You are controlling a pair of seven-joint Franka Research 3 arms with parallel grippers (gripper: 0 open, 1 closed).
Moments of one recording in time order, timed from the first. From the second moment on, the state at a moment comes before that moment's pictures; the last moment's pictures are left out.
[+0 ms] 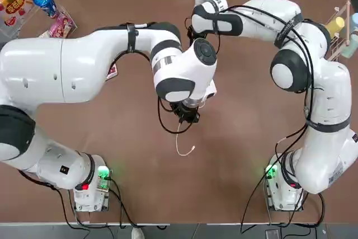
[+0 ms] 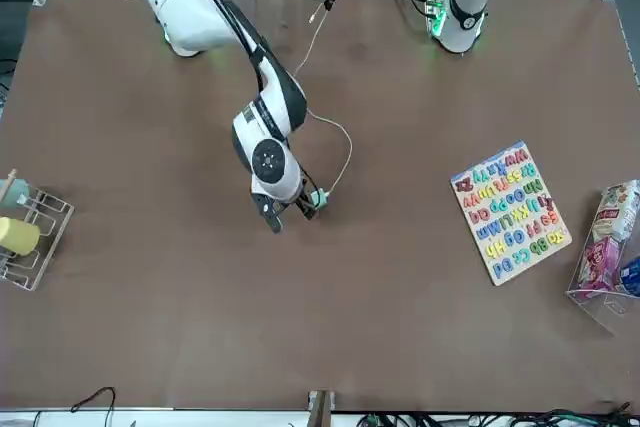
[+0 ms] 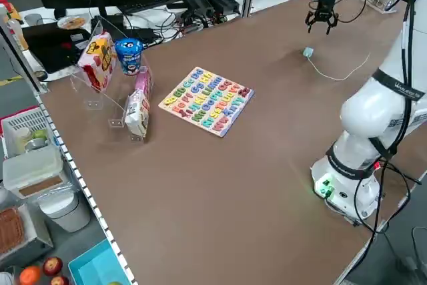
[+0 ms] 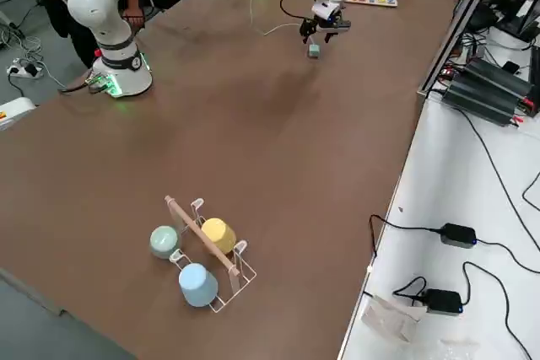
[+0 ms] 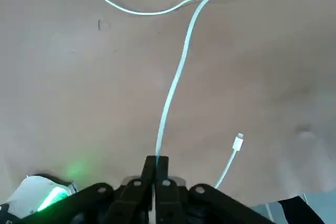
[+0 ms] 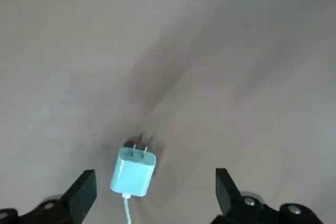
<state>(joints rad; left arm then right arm) -0.33 0.16 -1.02 -1.89 0.09 1.77 -0.95 0.53 0.74 0.16 -1.42 0.08 2.07 1.46</state>
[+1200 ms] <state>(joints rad) -0.34 0.16 -1.08 -1.90 0.08 1.72 -0.93 0.67 0.82 0.14 -1.42 0.08 2.22 1.59</state>
